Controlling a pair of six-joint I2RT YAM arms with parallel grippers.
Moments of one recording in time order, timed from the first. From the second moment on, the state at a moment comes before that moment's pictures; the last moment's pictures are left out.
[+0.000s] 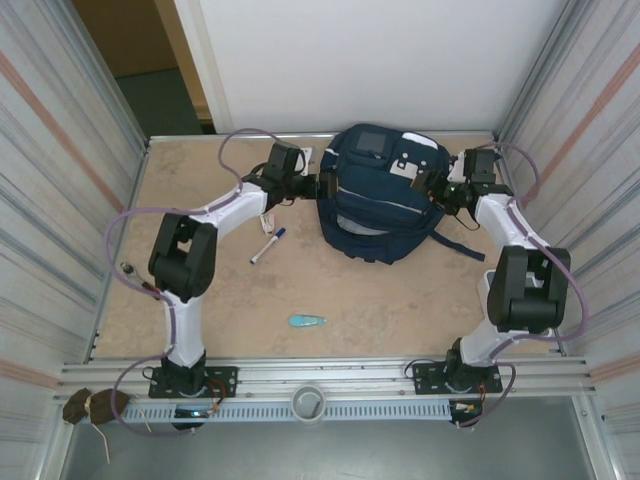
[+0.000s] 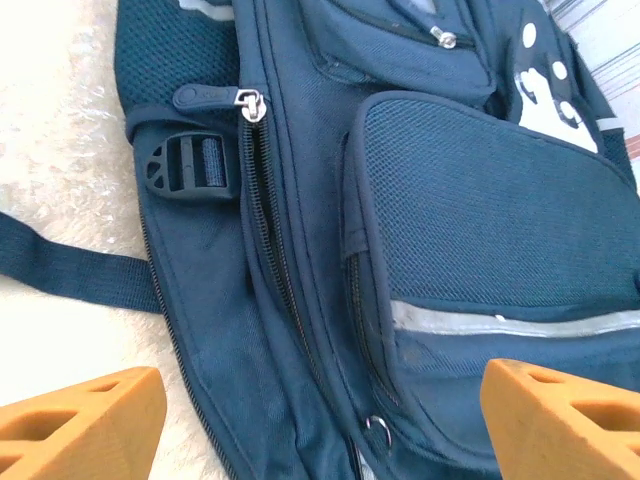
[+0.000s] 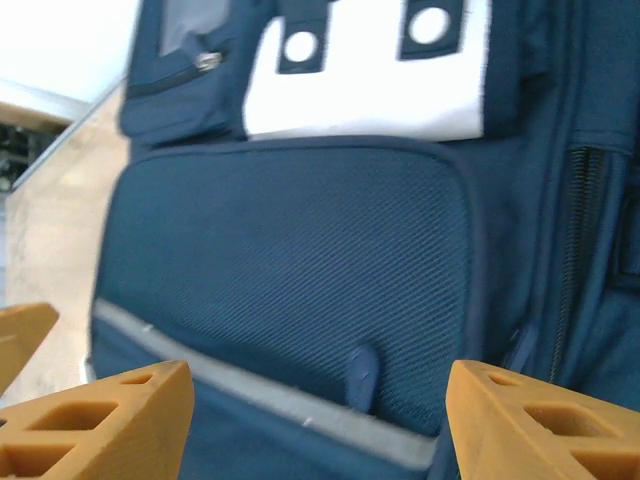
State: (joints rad) left arm -0.48 2.03 1.56 -0.21 0.29 -0.39; right arm -0.05 1.64 1.18 -0.39 -0.43 0.52
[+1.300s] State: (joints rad) left arm -0.71 1.74 1.34 -0.30 0.27 0.01; right arm 0.08 2.16 1.98 -0.74 -0.25 0.27
